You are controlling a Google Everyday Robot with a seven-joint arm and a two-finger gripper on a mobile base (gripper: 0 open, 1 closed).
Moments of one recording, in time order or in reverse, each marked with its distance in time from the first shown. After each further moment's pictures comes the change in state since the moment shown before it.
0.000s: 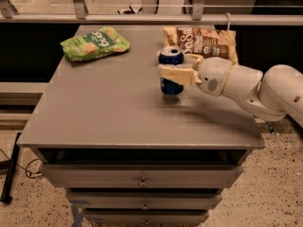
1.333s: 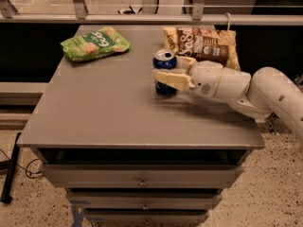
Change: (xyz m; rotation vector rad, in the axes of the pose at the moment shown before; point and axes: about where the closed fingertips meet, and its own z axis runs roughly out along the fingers) arm 0.019 0.005 0.019 -0.111 -0.030 -0.063
